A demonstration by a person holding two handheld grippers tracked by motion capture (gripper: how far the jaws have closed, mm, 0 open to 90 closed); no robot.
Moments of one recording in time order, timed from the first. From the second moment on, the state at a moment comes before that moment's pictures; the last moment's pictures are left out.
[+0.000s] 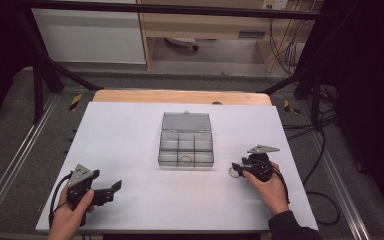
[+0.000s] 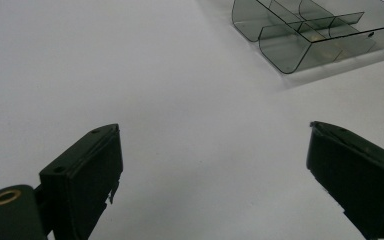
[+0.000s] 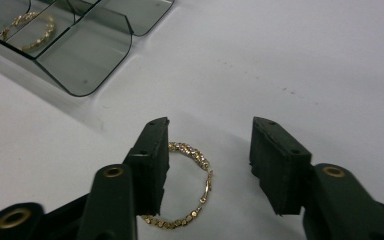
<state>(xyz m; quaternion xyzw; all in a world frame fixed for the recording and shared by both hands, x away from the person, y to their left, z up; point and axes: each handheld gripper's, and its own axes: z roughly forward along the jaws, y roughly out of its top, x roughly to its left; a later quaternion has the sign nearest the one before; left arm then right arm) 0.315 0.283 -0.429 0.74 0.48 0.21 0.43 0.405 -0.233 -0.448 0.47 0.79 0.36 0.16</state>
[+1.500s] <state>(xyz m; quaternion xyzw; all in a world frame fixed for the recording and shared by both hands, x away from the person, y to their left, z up) 0.316 0.284 -0.429 0.73 0.48 0.20 0.43 0.396 -0.228 -0.440 0.42 0.79 0.42 0.17</state>
